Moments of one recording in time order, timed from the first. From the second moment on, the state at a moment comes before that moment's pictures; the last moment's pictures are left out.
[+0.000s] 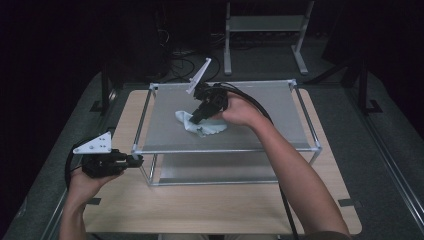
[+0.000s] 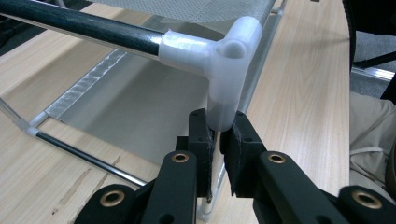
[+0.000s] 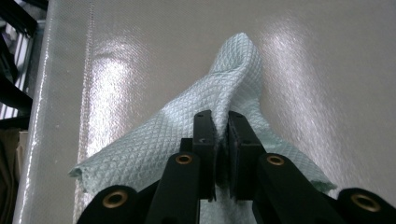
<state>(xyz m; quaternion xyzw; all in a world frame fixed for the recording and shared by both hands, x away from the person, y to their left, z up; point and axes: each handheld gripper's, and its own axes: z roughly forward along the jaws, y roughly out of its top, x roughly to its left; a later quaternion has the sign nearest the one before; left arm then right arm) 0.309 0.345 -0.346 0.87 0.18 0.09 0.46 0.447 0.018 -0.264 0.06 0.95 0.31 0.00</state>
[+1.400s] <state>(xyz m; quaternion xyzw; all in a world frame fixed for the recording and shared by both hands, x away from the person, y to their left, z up) 0.311 0.354 -0.346 0.86 0.19 0.10 0.46 0.438 -0.139 -0.270 0.18 0.93 0.32 0.03</state>
